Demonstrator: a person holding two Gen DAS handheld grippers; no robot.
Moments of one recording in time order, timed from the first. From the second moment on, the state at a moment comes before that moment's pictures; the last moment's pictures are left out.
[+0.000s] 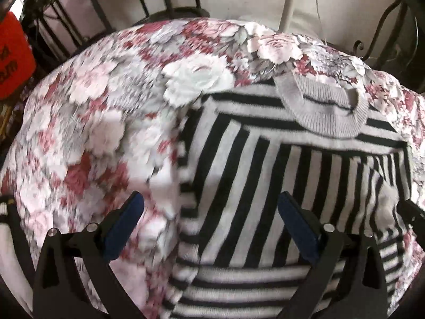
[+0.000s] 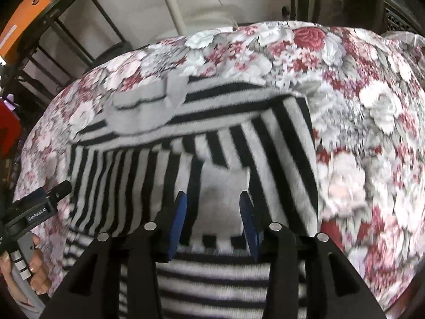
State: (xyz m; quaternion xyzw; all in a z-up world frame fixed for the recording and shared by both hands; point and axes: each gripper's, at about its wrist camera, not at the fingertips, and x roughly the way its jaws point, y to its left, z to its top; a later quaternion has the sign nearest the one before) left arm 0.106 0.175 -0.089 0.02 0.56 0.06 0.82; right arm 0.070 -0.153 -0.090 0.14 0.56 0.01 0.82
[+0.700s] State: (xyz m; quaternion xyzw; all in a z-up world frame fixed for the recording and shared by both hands) left arm -0.082 0.181 -0.062 0.06 0.60 0.05 0.80; right arm -0.097 -0.170 -0.052 0.14 0.56 0.01 0.82
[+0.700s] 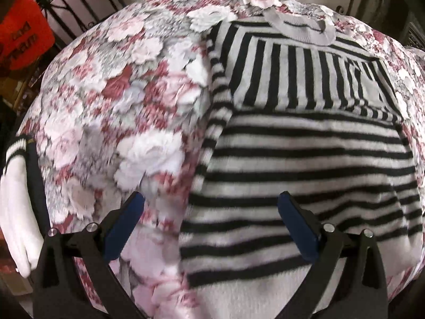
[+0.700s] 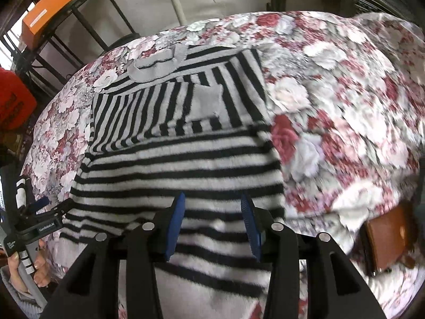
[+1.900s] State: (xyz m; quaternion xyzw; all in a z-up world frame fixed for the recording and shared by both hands) left arm -0.134 0.216 -0.078 -0.16 0.66 -0.02 0.73; right arm -0.178 -0.189 -0.089 0.25 0.59 0.01 0.76
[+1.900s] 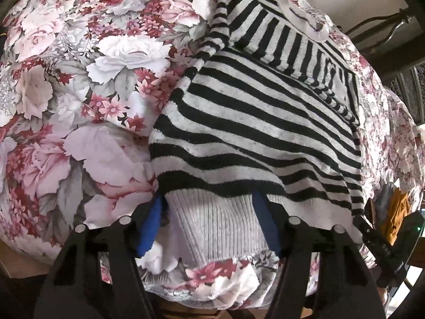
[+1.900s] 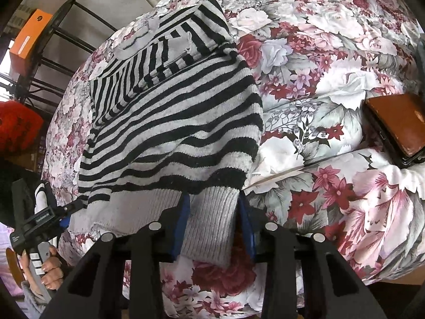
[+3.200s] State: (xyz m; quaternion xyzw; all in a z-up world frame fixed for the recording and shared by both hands) left arm -0.056 0.202 -0.013 -0.13 0.57 -0.04 0.81; right arm -0.105 -0.209 -0.046 0.33 0.53 0.03 0.78
